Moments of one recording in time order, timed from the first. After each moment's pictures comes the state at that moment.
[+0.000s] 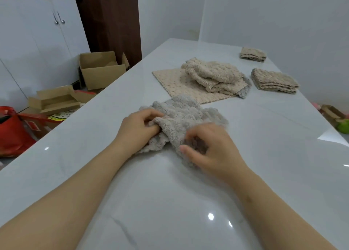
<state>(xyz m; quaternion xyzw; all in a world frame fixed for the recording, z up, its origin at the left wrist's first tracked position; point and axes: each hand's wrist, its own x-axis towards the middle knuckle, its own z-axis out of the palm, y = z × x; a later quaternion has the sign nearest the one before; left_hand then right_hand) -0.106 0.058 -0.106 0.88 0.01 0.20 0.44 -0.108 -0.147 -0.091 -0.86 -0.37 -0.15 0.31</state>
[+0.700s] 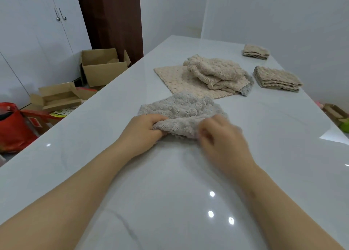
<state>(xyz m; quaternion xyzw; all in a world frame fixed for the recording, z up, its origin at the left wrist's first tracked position) -0.117 0.049 -0.100 0.92 -0.03 0.12 0.38 -0.103 -0.154 -0.092 -0.89 -0.30 -0.23 0.25</state>
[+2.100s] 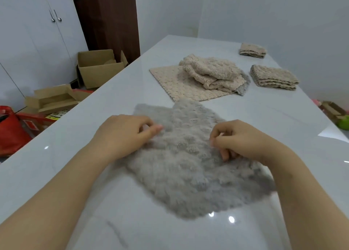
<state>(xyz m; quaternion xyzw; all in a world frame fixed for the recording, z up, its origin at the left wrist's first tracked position) -0.124 0.065 -0.088 0.98 -0.02 0.10 0.14 -0.080 -0.193 -0.058 -0.90 -0.19 0.18 0.34</state>
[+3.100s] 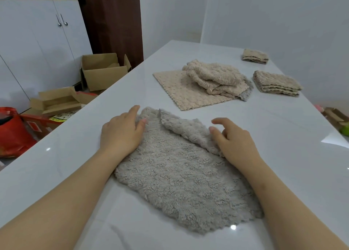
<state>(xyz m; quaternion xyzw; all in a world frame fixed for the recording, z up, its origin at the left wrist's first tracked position) -0.103 0.077 -0.112 0.96 0.14 0.17 0.15 -0.069 -0.174 -0.098 -0.92 -0.17 -0.08 0.34</state>
